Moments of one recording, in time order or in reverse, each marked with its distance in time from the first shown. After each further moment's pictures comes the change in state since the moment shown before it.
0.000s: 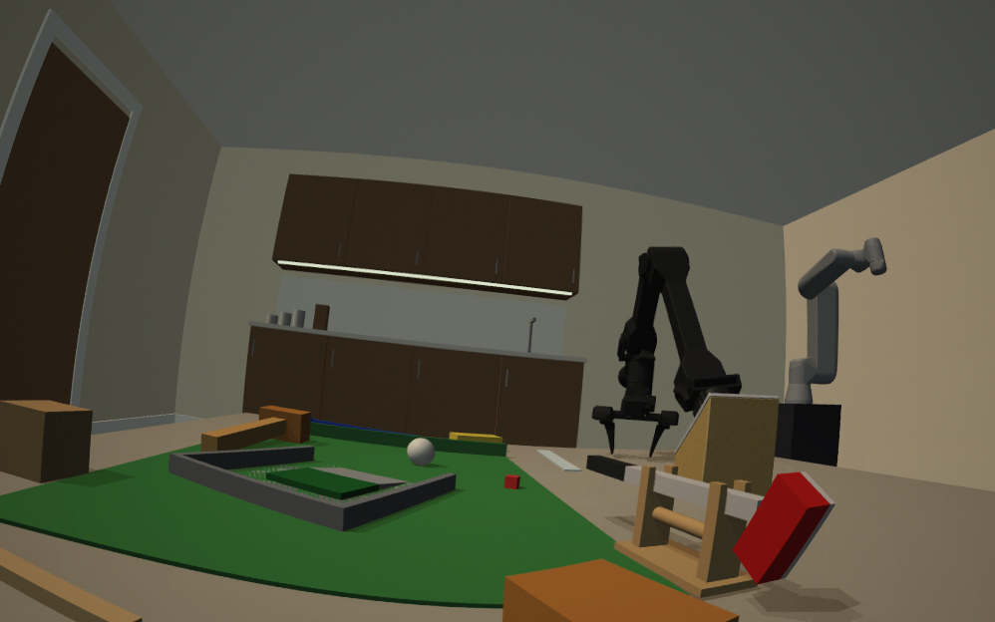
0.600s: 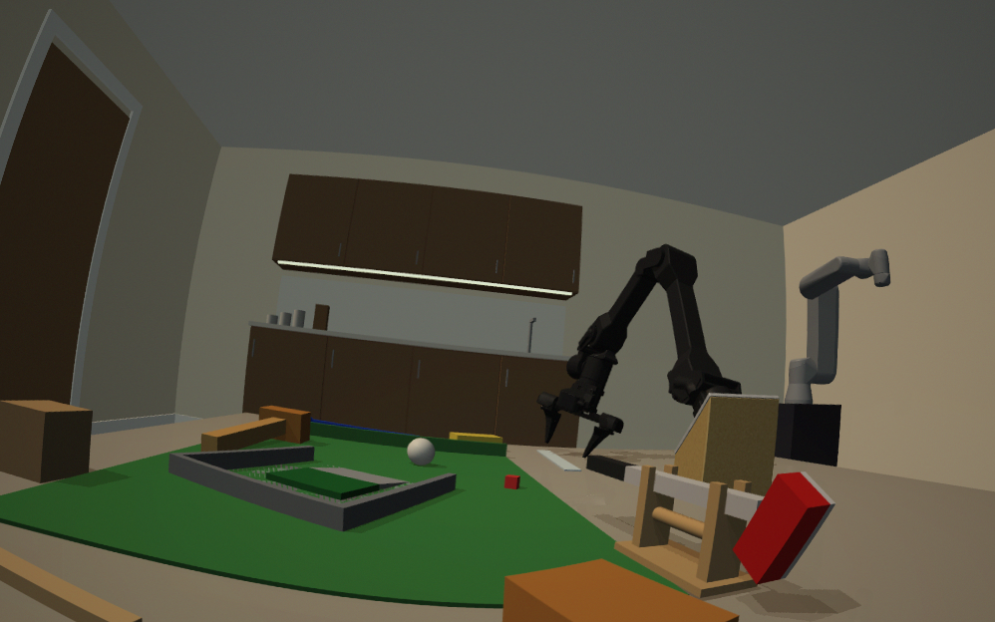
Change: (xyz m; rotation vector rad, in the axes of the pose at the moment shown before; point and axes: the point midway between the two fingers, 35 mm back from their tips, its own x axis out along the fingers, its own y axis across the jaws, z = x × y) arm 0.001 -0.129 0.036 0.209 -0.037 -0.264
